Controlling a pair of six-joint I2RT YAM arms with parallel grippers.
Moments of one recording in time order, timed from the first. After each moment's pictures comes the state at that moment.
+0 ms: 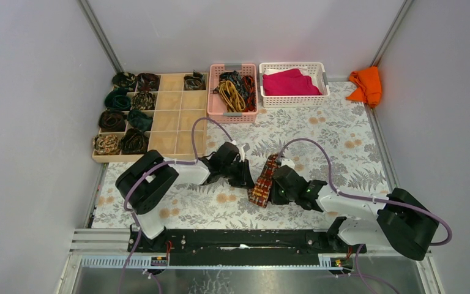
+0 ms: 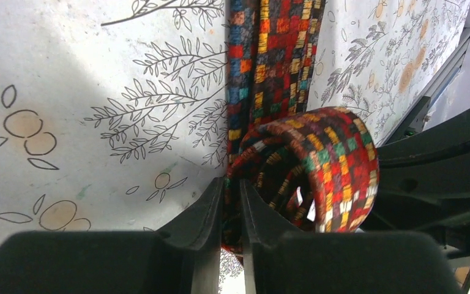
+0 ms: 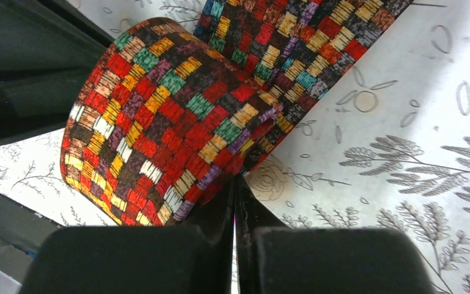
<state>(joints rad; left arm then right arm) -0.76 1.75 0.76 0.18 0.45 -0.75 0.88 1.20 0.43 -0.16 0.07 0.77</state>
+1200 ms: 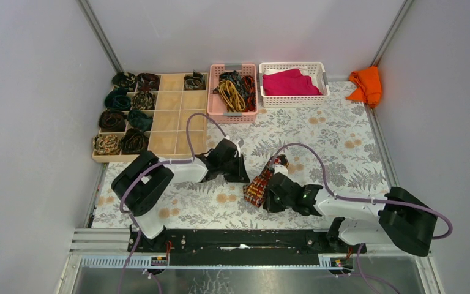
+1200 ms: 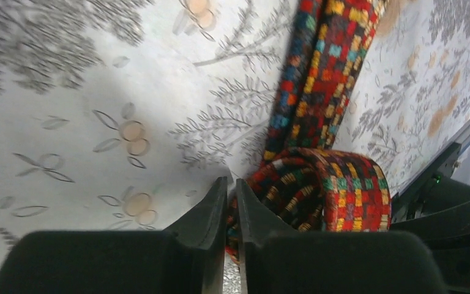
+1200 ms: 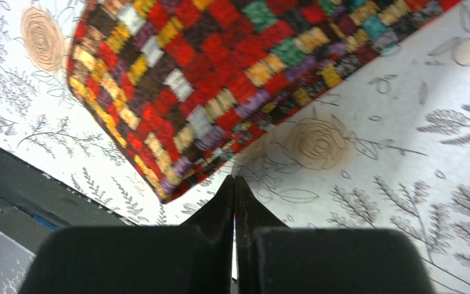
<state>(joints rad) -0.71 1.72 0.78 0.09 0.29 -0.72 1.00 1.20 0.44 -0.20 0.07 0.82</state>
